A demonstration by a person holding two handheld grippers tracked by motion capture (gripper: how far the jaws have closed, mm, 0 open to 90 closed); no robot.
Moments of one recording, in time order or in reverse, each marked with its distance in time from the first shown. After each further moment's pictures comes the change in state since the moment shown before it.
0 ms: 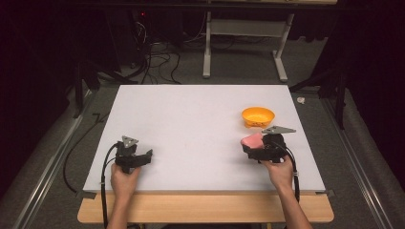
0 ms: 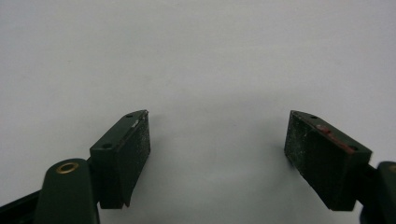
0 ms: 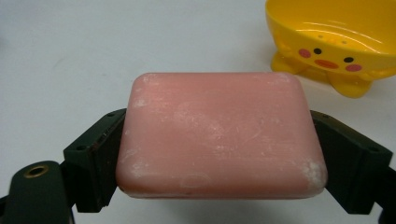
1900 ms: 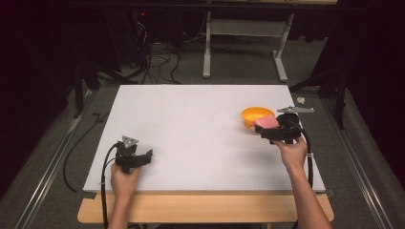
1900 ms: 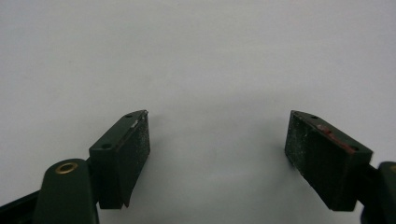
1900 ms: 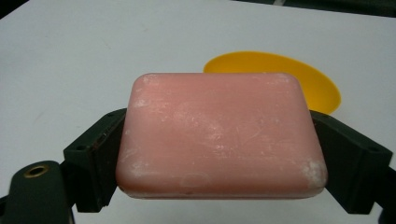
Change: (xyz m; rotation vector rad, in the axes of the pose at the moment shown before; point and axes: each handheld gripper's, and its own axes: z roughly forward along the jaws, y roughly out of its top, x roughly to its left) left arm 0.000 0.000 0.000 0.000 0.004 0.003; right arm -0.044 0.047 -0.018 -0.047 -0.029 0.054
